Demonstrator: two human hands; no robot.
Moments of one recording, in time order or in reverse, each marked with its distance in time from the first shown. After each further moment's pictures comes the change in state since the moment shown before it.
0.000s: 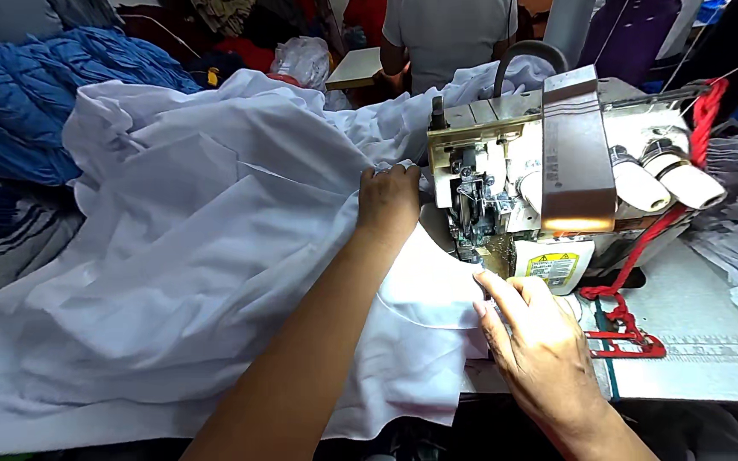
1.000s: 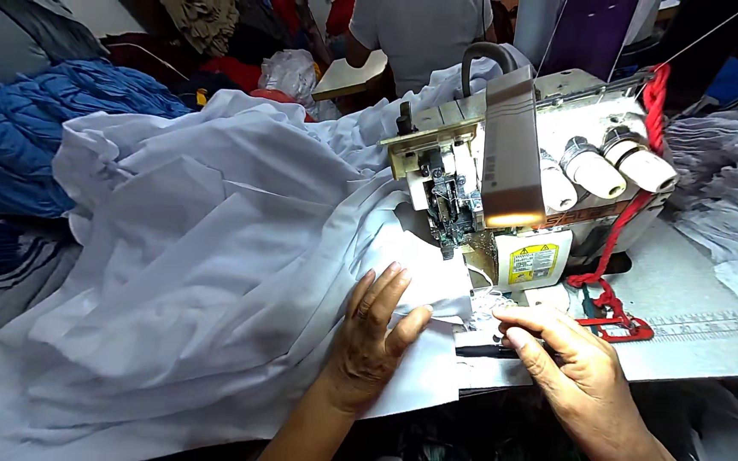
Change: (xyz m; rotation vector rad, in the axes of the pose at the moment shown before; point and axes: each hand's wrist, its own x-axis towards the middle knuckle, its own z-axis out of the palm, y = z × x) left_hand -0.147 -0.019 0.029 -0.223 0.396 0.533; right_hand -0.030 0.015 -0.028 0.676 -0.028 0.203
